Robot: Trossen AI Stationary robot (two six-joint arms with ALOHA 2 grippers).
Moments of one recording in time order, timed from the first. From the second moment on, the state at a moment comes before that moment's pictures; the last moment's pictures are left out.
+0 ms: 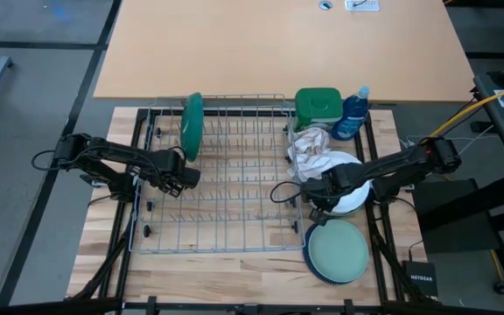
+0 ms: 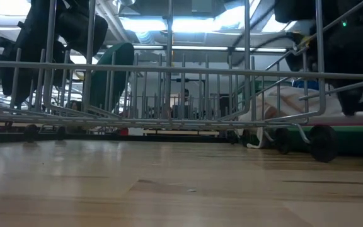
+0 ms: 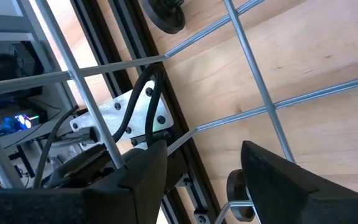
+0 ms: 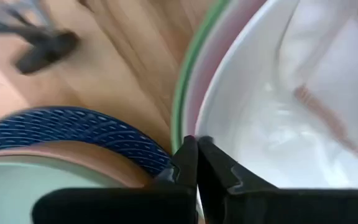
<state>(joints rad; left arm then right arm) 0.01 1.43 0.89 -1.51 -0.22 -1.17 0.18 1.39 0.90 -1.03 -0.09 0.70</state>
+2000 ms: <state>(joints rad) 0.01 1.39 0.97 -1.54 -0.25 -0.90 -0.19 1.38 1.02 -1.57 0.03 0.39</state>
